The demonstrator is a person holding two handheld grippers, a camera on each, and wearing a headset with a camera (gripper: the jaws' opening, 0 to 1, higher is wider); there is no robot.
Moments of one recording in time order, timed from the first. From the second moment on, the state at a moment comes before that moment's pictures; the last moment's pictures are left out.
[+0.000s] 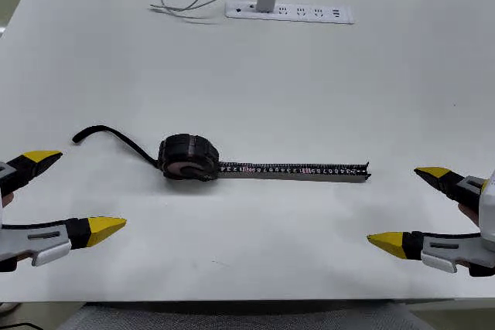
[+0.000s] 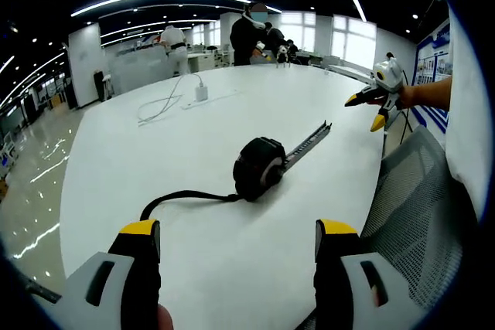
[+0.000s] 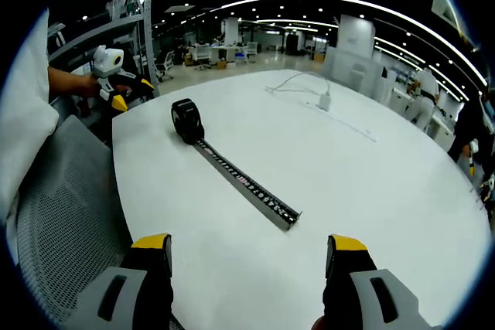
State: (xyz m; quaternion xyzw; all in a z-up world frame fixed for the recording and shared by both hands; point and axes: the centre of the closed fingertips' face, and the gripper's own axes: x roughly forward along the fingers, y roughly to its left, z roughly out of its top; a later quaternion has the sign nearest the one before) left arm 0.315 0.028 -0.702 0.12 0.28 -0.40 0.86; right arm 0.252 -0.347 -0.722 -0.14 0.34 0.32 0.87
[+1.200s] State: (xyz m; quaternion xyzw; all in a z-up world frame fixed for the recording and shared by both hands) left arm 0.283 0.031 -0.722 0.08 0.30 -0.39 0.87; right arm 0.226 -0.341 -0.744 -0.10 0.35 0.31 0.88
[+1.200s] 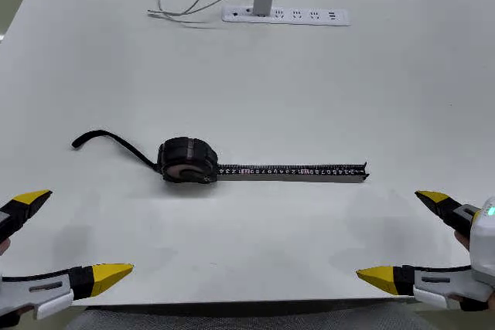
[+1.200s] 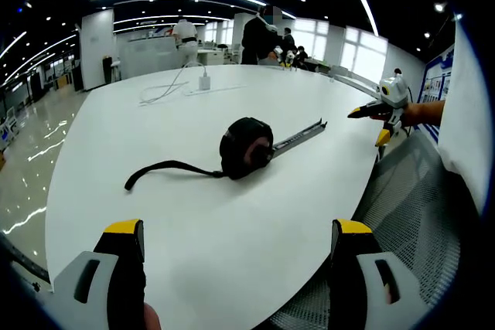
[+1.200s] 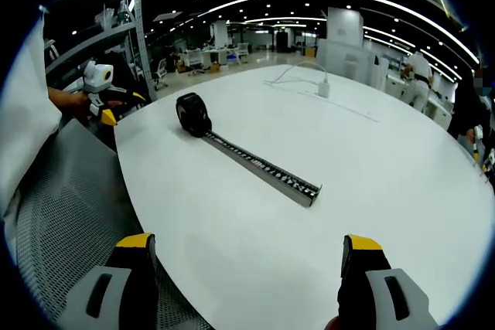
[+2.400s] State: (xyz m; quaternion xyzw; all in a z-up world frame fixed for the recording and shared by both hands) left arm 0.285 0.027 -0.721 0.06 0.30 -0.38 0.87; right arm 0.226 -0.338 -0.745 -0.10 0.35 0.32 0.88
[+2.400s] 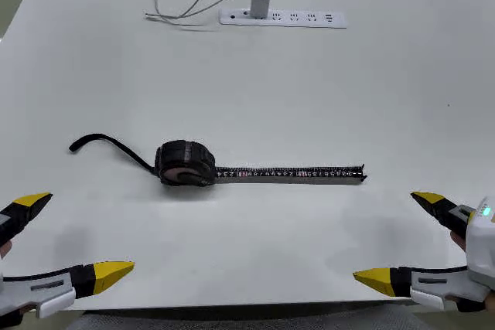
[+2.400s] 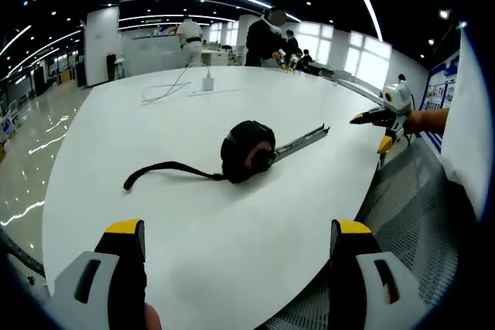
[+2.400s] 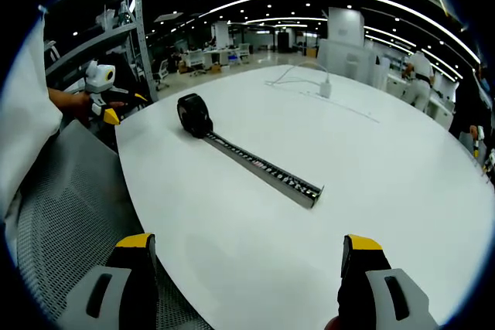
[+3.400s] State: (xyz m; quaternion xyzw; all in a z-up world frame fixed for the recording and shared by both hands) left arm 0.296 -0.009 -0.723 0.05 0.31 -0.38 0.87; right arm 0.233 -0.335 -0.745 -0.10 0.35 0.32 0.87
